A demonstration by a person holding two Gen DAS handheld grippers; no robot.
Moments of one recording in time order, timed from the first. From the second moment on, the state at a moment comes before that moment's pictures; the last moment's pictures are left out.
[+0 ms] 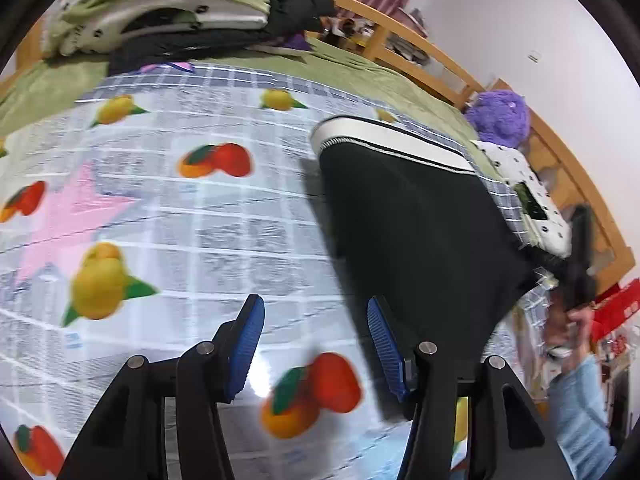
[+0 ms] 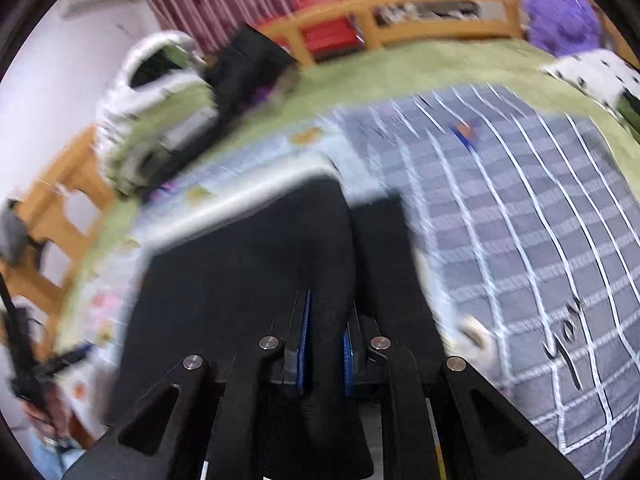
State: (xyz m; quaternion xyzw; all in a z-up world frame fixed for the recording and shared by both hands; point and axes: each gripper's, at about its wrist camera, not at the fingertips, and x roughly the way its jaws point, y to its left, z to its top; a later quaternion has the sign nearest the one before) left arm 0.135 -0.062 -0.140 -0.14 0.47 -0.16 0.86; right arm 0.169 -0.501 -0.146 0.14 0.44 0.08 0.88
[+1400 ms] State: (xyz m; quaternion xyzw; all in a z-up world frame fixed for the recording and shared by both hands) left arm 0.254 -0.124 -0.179 -0.21 0.49 -0.26 0.81; right arm 0.191 -0.526 -0.173 0.18 0.45 0.08 0.87
